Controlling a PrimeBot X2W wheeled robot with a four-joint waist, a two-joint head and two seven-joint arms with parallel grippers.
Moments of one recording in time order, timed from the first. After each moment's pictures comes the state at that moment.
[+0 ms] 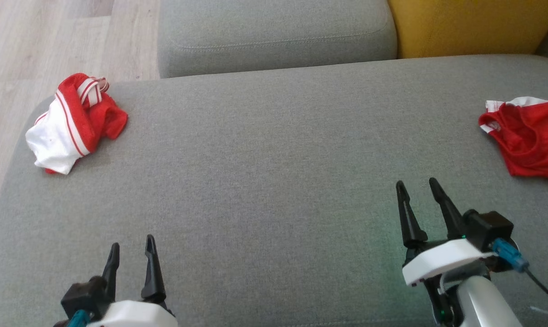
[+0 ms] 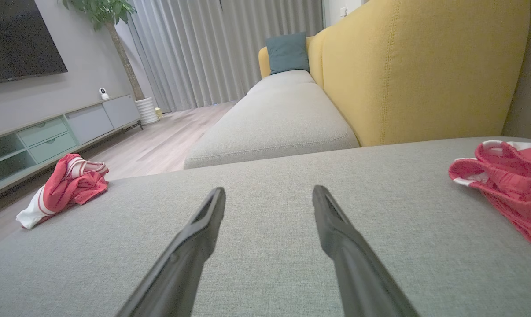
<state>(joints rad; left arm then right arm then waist) 0.17 0.06 -0.15 0.12 -0.29 0.15 -0.25 -0.11 -0.05 0.12 0.36 0.22 0.12 -0.18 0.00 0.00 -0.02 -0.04</state>
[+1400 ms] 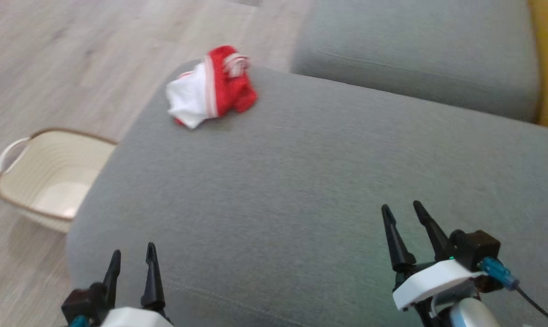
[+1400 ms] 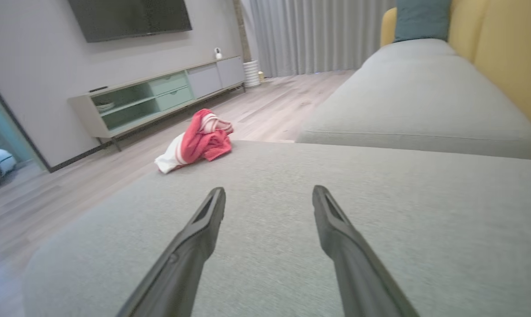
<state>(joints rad) 0.17 0.06 -0.14 0.15 -0.28 0.11 -0.25 -0.01 -0.05 0.17 0.27 0.25 0.12 -0.12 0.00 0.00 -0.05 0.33</state>
